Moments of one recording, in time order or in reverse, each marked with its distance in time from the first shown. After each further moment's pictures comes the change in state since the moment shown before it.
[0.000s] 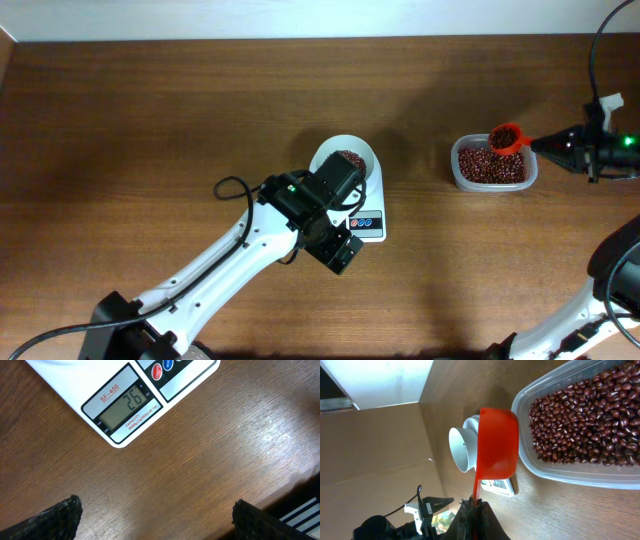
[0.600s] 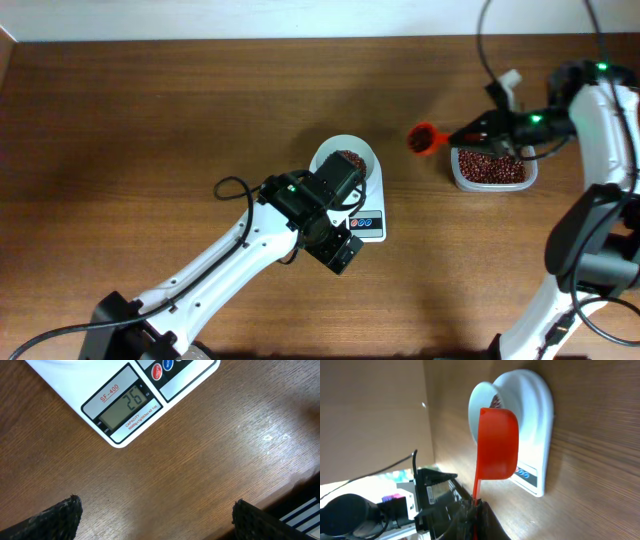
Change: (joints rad) left arm 0.000 0.000 0.000 0.000 0.000 0.000; right arm 0.377 0.000 0.000 0.051 -0.028 -0.020
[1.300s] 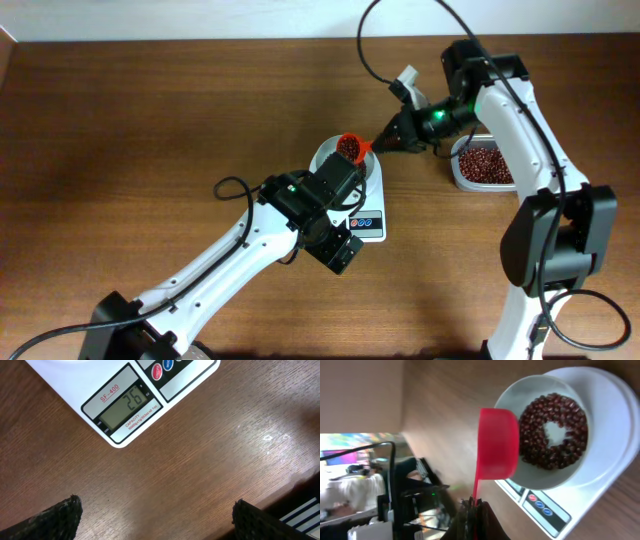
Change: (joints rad) left arm 0.000 0.000 0.000 0.000 0.000 0.000; right arm 0.371 0.001 0.047 0.252 0.138 0.159
